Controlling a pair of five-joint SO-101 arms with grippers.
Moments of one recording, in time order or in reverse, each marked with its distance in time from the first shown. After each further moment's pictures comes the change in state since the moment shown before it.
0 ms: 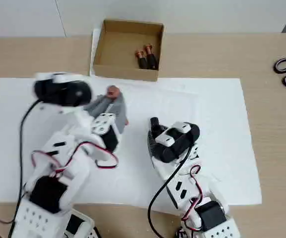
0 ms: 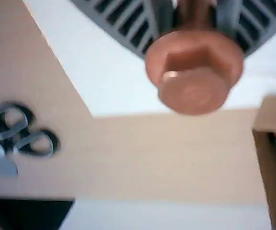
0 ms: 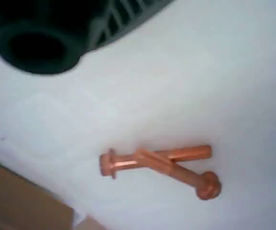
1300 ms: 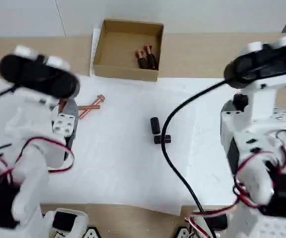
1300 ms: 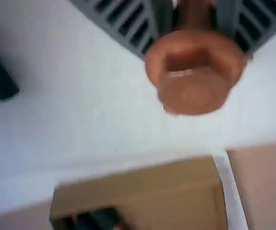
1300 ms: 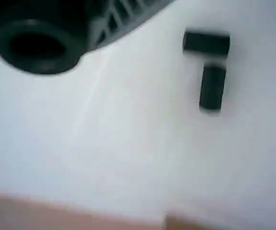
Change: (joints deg) left arm -18.1 10.6 -38.7 40.2 -30.9; right arm 32.7 59.1 -100.6 63.6 8.4
